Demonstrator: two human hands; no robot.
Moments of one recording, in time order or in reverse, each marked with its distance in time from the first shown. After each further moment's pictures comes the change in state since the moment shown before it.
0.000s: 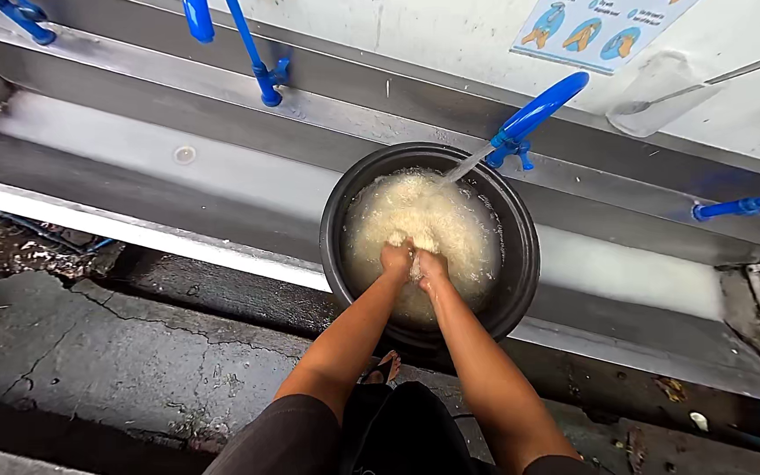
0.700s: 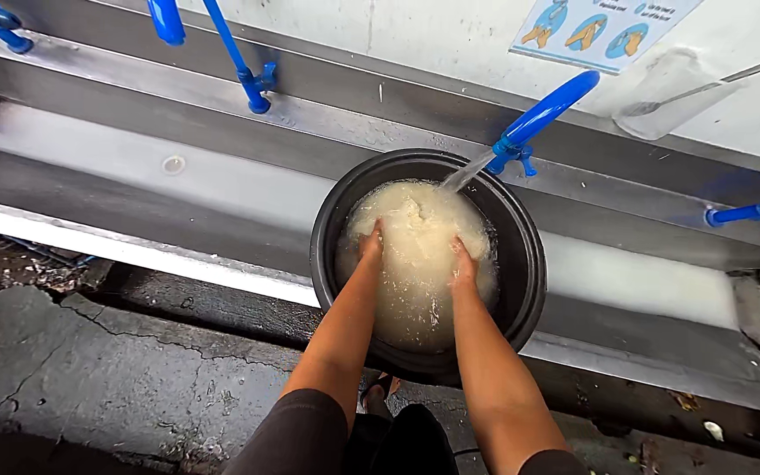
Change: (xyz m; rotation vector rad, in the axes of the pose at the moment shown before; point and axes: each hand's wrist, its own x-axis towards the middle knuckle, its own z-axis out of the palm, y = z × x) left_hand 0.066 0.021 -0.020 -0.118 0.145 -0.038; right_hand 0.087 0.004 -0.045 0.279 0.260 -0.076
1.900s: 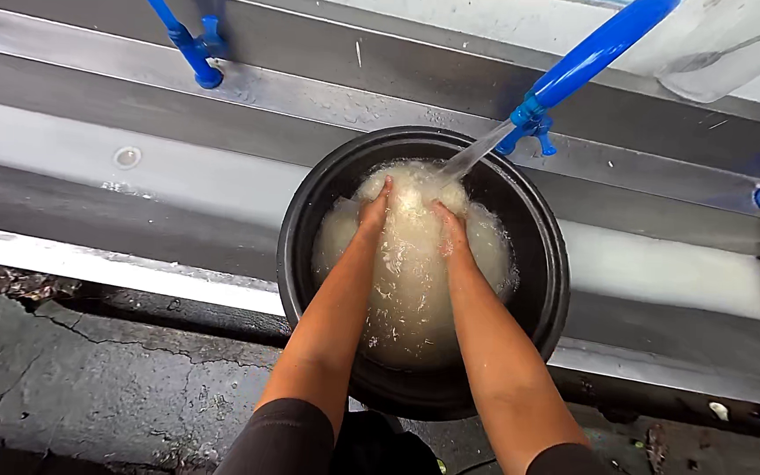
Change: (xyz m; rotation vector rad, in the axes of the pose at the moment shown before) left_hand 0.040 0.043 0.042 0.167 -0.155 0.097; right_hand 0.036 -0.025 0.053 -0.100 -0.279 -0.160
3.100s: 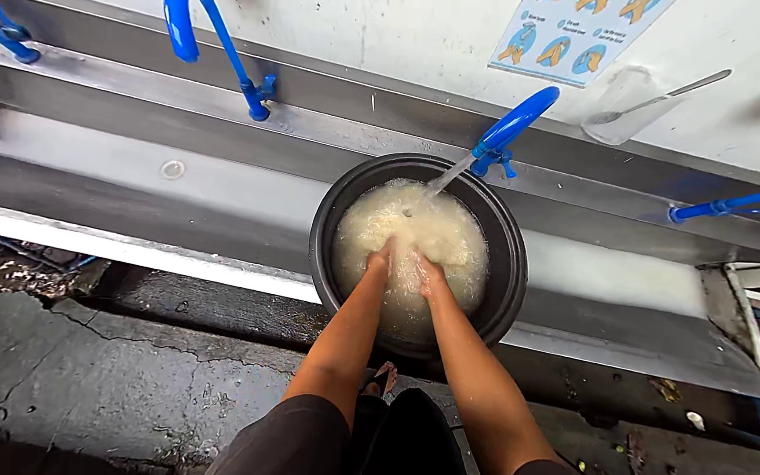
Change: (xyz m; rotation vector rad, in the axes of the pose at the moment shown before) left_hand -0.096 -0.062 -0.018 -0.153 -0.023 -0.205; right_hand -0.115 0.015 -0.014 -0.156 0.007 0.350
